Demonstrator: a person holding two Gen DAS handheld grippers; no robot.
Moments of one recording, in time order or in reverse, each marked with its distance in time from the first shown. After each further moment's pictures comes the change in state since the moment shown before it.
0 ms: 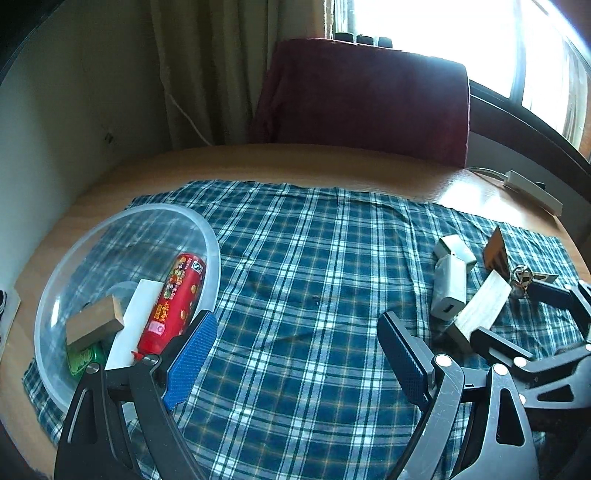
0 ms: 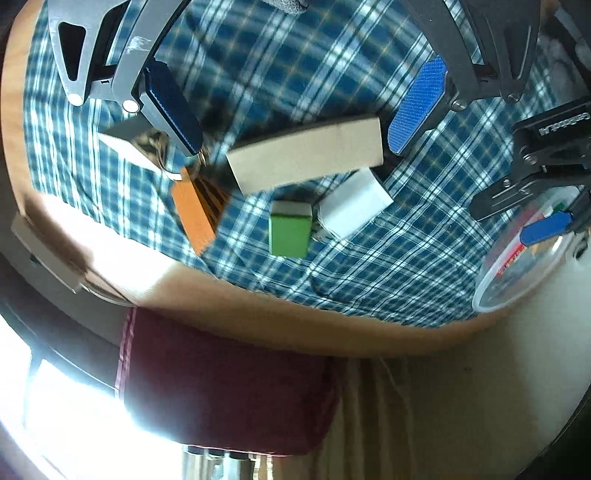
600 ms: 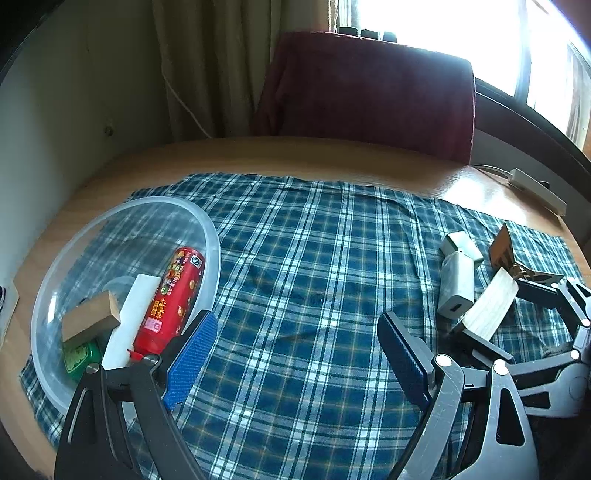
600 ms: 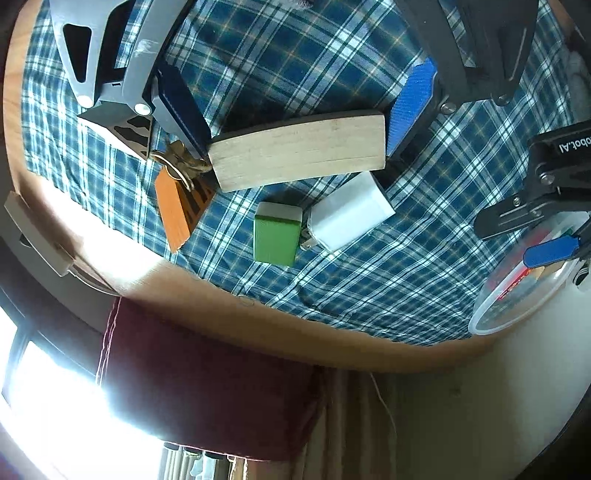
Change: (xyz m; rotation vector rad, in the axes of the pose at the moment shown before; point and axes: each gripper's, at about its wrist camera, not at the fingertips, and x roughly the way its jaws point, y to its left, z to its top) left arm 0.017 0.010 0.000 -0.007 0.022 -0.003; right arm 0.012 0.006 -0.006 -0.067 -0.002 0.002
